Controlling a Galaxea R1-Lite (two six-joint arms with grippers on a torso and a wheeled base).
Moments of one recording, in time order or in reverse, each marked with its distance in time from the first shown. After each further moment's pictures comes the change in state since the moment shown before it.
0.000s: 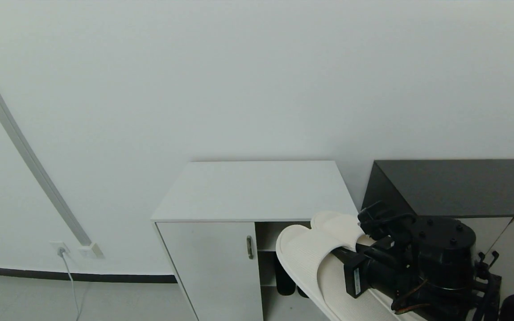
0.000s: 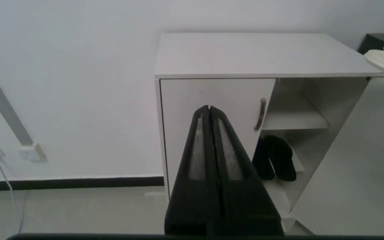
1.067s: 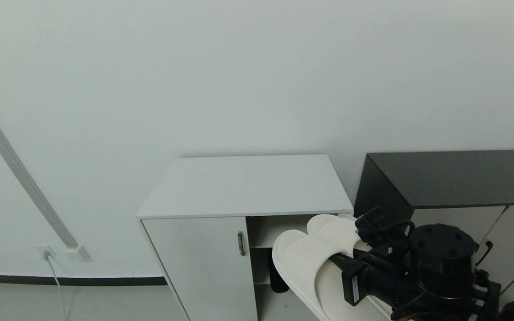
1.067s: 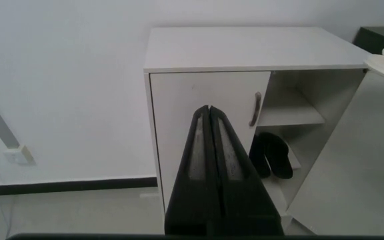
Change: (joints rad) left arm 0.000 0.000 0.000 0.000 0.000 0.000; right arm 0.024 0.013 0.026 -0.041 0.002 -0.007
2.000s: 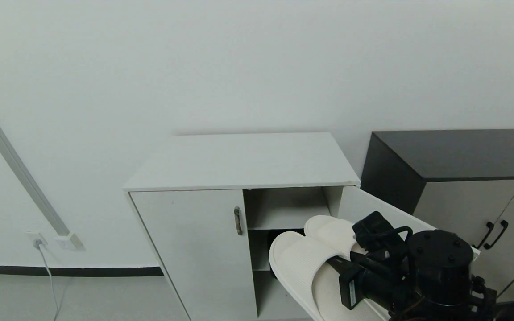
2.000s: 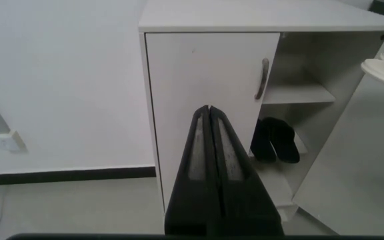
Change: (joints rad) left arm 0.000 0.000 0.000 0.000 0.001 -0.001; right arm 0.020 0.039 0.026 -0.085 -0.001 -0.009
